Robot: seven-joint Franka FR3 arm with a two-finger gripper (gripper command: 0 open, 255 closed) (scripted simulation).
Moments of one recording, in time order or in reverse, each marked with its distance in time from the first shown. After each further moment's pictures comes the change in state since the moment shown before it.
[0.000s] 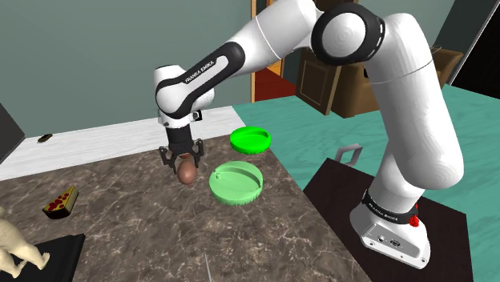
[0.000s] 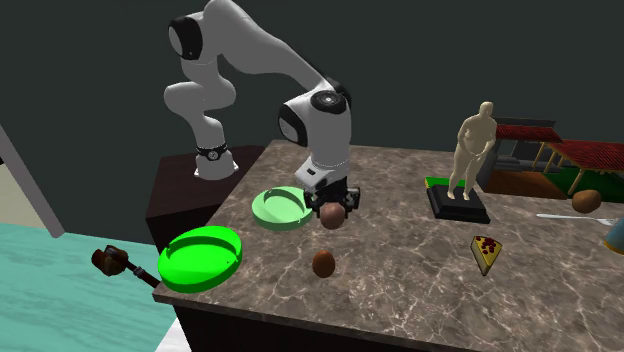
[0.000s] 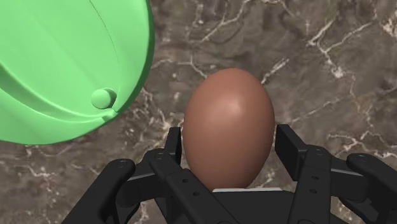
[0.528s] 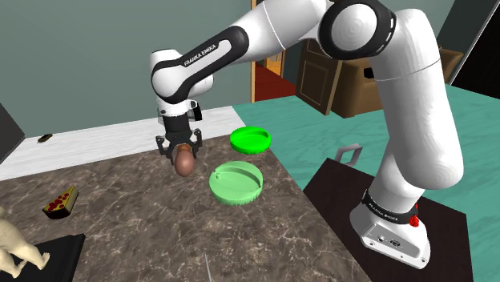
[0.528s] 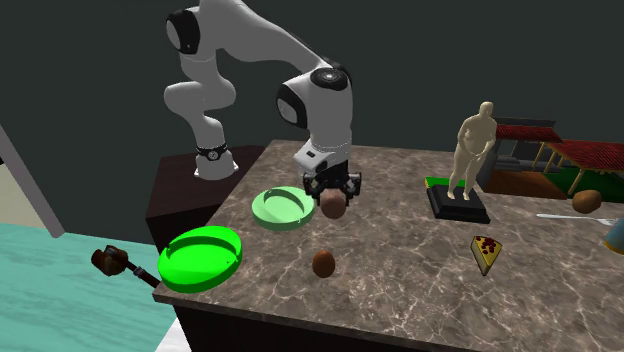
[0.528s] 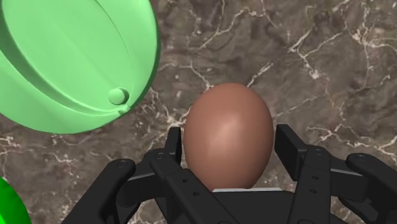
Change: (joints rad) arm -0.005 -0.054 0.005 0.027 0.006 -0.079 0.009
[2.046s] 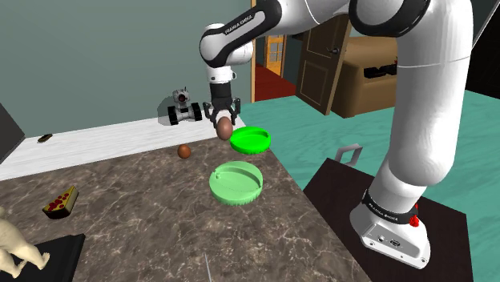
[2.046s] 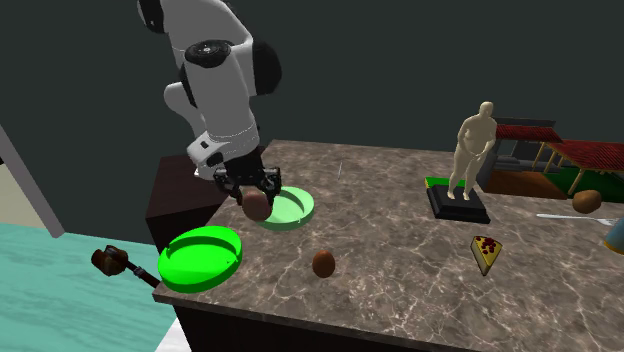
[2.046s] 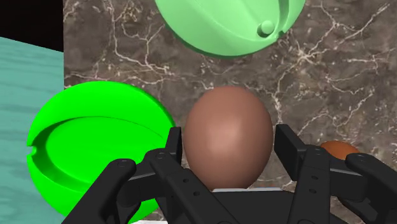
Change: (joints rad) arm -0.235 -0.217 -0.089 -0.178 0.030 -0.087 -0.309
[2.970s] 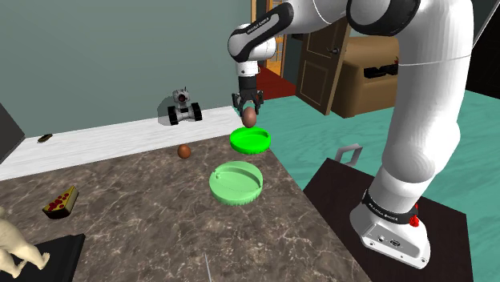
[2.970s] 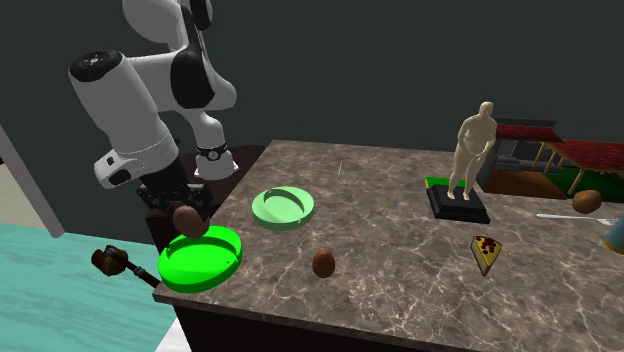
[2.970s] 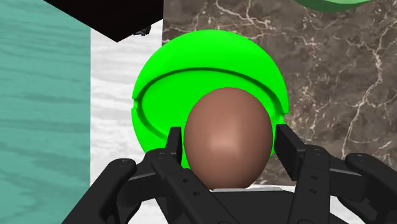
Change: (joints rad) arm -0.153 0.000 -0.093 -0.015 -0.018 -0.016 -0.237
